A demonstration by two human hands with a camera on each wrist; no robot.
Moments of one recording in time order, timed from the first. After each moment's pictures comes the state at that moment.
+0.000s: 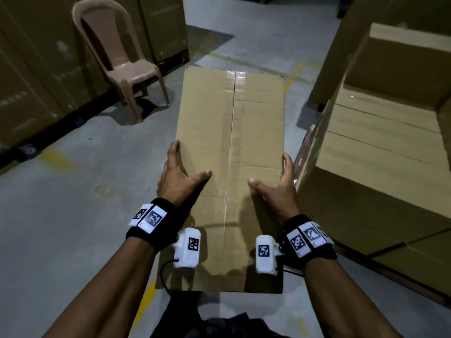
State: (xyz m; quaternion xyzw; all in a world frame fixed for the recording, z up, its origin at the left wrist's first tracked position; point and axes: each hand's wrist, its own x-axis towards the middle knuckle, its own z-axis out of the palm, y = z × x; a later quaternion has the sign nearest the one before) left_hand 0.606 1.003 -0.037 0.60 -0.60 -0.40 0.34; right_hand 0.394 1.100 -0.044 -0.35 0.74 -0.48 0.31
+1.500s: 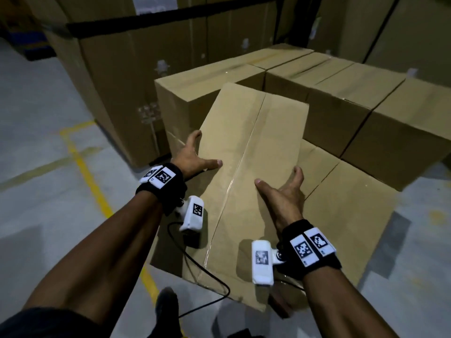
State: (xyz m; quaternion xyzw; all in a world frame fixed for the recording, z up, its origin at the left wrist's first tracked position) left_hand -0.150 0.402 0.003 0.01 -0.87 -0.49 -0.06; right_hand -0.040 0.627 -0.011 0.25 0.74 -0.62 -0.08
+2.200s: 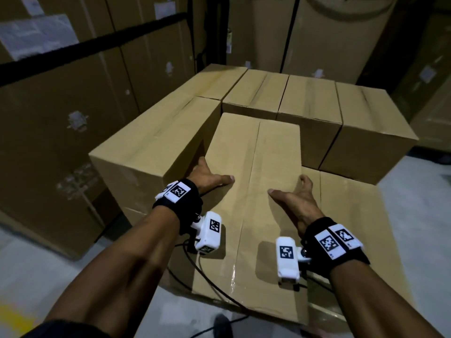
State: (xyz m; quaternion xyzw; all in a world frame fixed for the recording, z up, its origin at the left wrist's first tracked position) left_hand -0.448 0.422 0.007 -0.14 -0.87 -0.40 -0.24; right_hand -0.271 0.608 -0.024 0.40 0.63 -0.64 -0.17
